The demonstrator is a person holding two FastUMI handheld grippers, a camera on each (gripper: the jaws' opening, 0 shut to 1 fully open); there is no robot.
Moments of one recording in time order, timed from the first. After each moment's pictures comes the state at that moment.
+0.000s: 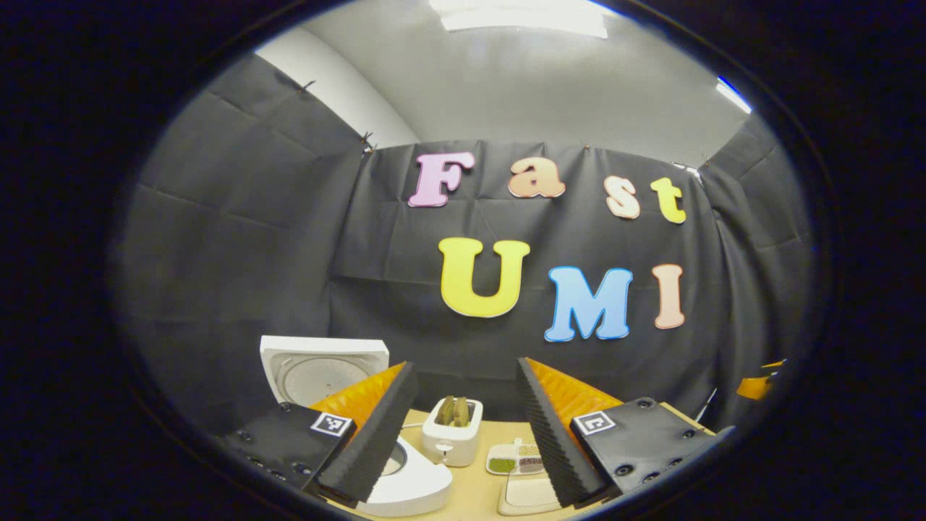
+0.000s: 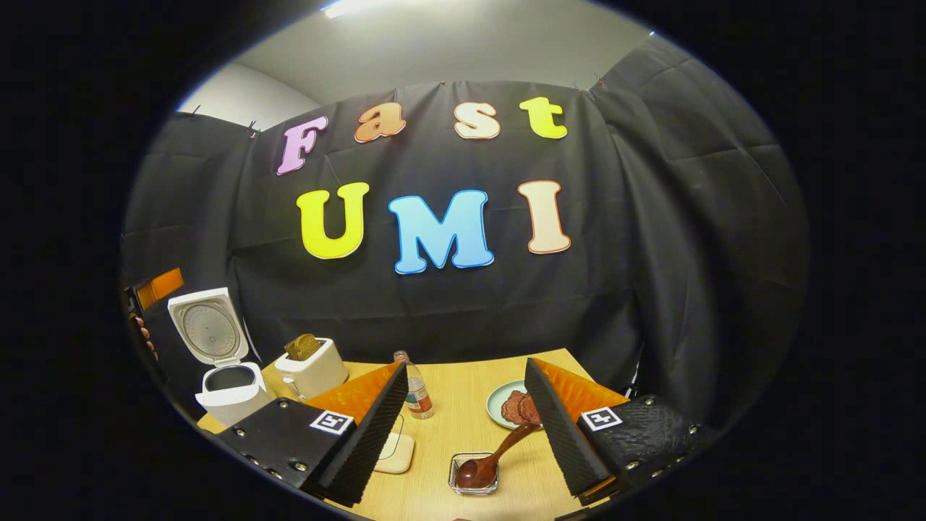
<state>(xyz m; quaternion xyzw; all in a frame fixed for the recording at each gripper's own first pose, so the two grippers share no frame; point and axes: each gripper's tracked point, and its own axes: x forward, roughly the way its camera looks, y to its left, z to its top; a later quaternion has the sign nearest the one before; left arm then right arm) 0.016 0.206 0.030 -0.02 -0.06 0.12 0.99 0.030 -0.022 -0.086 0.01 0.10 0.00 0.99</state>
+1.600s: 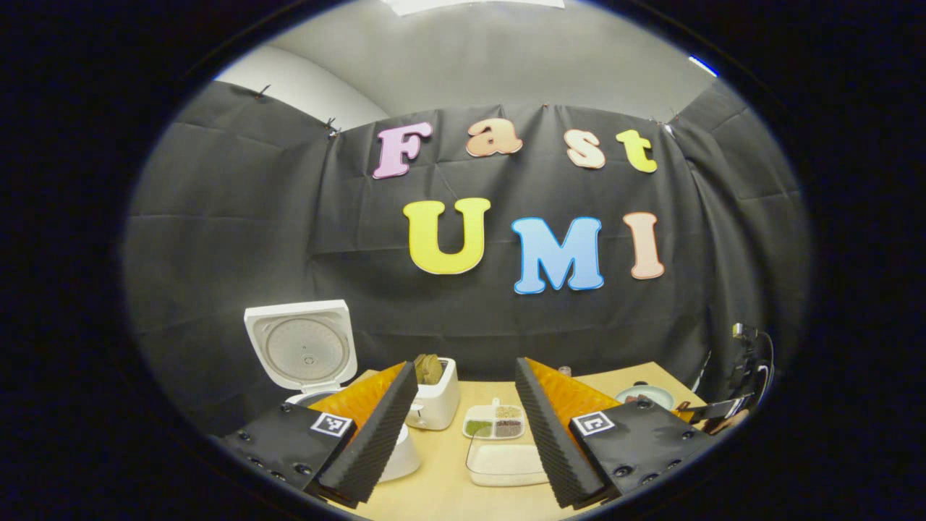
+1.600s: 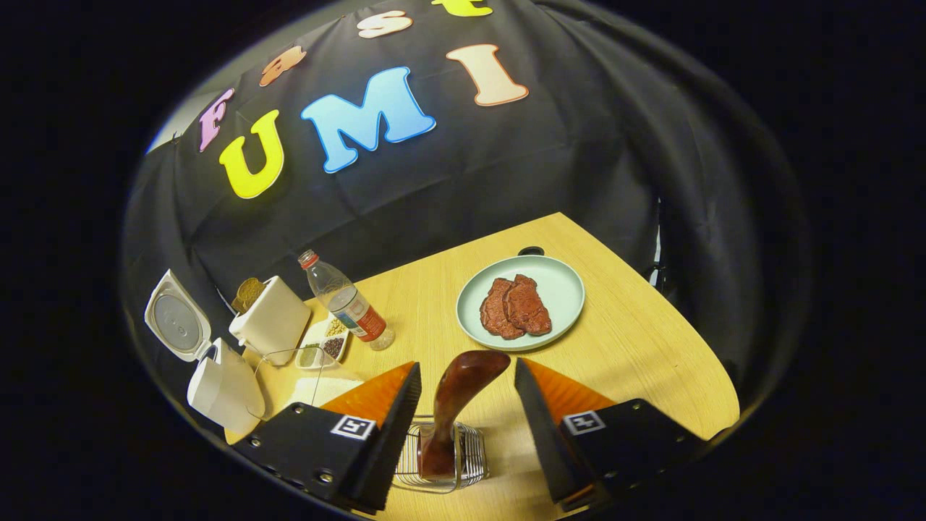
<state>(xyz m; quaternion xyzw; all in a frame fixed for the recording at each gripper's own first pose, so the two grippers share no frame) 0.002 0.096 -0.022 0.02 0.04 0.09 0.99 0.107 -0.086 -0.298 0.14 0.30 -0.01 0.94</state>
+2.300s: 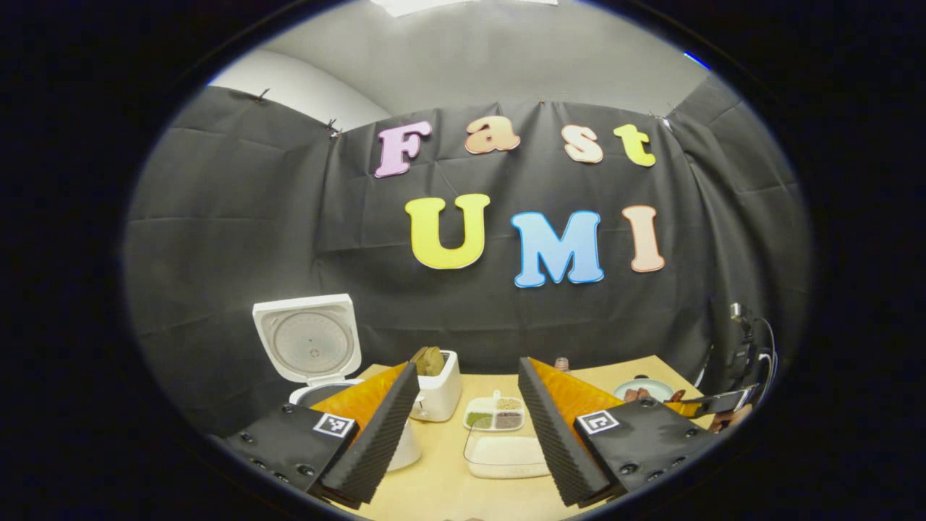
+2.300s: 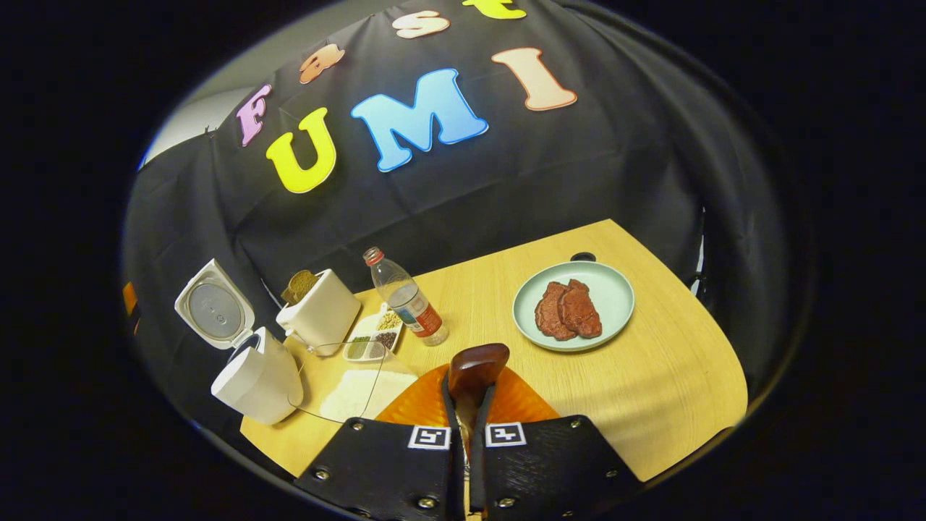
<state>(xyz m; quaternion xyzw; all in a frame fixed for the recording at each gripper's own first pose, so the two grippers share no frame) -0.017 0.083 -0.032 0.02 0.05 0.09 0.99 0.091 -0.041 -0.249 0.14 0.28 0.07 0.95</state>
